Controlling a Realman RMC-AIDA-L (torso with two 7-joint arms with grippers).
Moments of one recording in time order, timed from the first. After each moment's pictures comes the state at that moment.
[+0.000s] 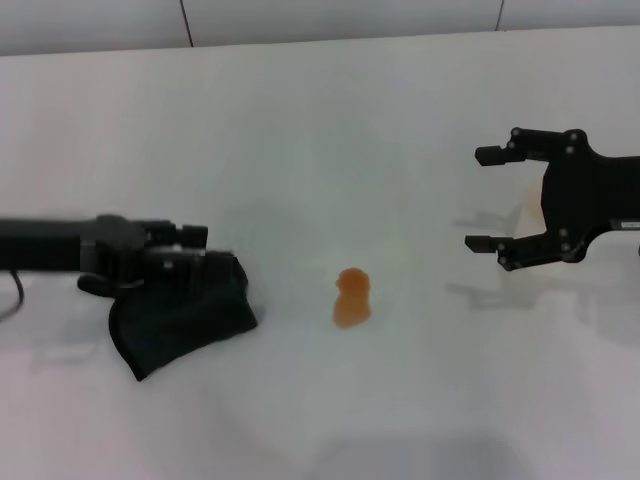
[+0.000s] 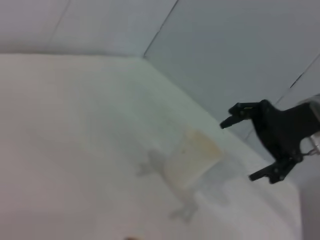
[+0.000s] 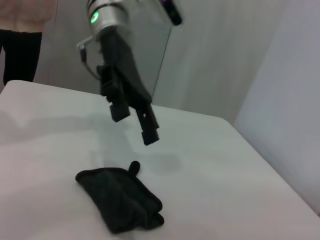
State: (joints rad) left arm -0.49 -2.01 0.80 0.90 2.02 1.80 -1.98; right arm 0.28 2.01 -1.18 -1.24 -1.74 -1.46 1.25
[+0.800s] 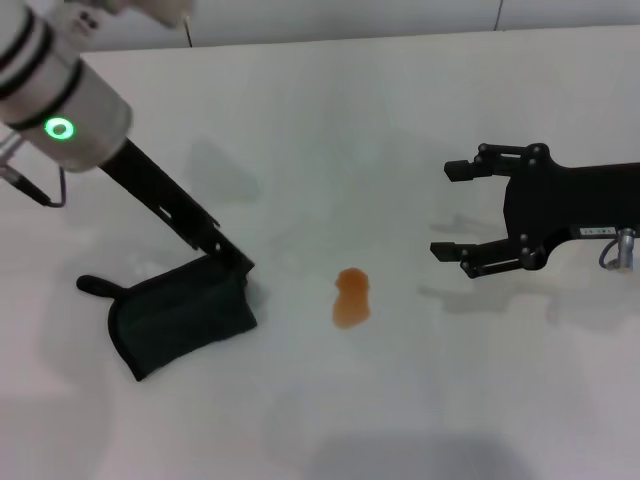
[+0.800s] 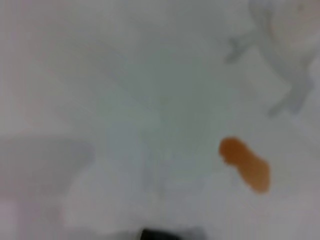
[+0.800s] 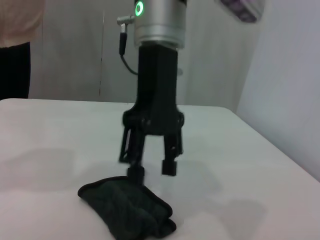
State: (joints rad) left arm -0.90 -2.07 1.12 1.05 2.61 1.77 -2.41; right arm 0.29 2.01 -1.29 -1.24 -1.72 -1.37 1.41
